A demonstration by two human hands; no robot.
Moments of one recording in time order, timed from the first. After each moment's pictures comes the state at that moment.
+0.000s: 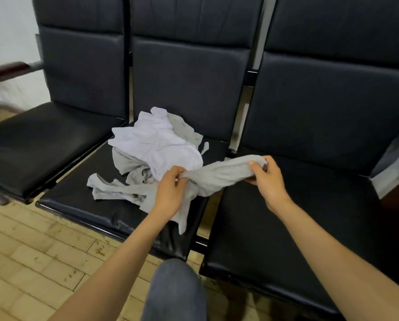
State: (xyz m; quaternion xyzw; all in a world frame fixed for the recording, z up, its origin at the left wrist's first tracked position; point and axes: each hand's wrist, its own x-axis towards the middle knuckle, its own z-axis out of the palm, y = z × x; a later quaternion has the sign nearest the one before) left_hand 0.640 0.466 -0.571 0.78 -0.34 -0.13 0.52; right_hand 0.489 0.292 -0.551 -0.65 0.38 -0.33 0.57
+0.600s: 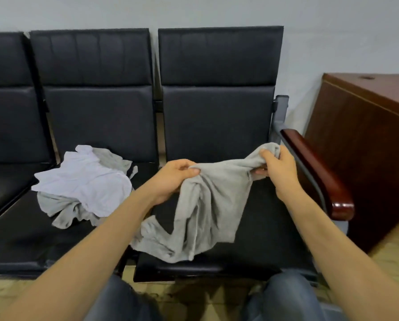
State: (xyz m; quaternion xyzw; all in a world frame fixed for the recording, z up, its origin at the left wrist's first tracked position) left_hand 0.457 0.381 -0.435 0.61 -0.43 -0.45 0.49; right_hand 0.248 0.252 -0.449 -0.56 0.48 -0.49 0.45
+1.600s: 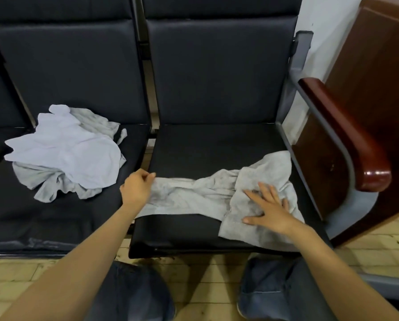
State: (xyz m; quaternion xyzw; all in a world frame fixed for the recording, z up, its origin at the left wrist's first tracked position) left_hand 0.544 0.368 -0.617 0.88 -0.35 -0.12 0.30; right_hand 0.212 0.266 -0.633 -0.83 0.48 0.12 0.27
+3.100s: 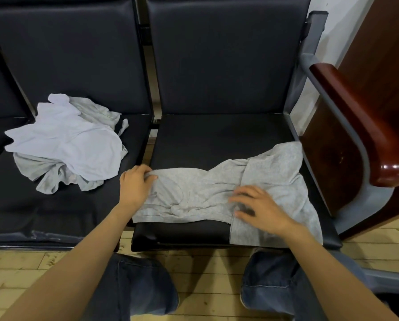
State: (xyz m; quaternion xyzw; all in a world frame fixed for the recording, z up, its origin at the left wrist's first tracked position) left_hand 0.563 0.378 -0.645 0.84 -0.48 -0.05 0.25; right_hand 0.234 0.279 -0.650 -0.92 0.31 -0.06 0.24
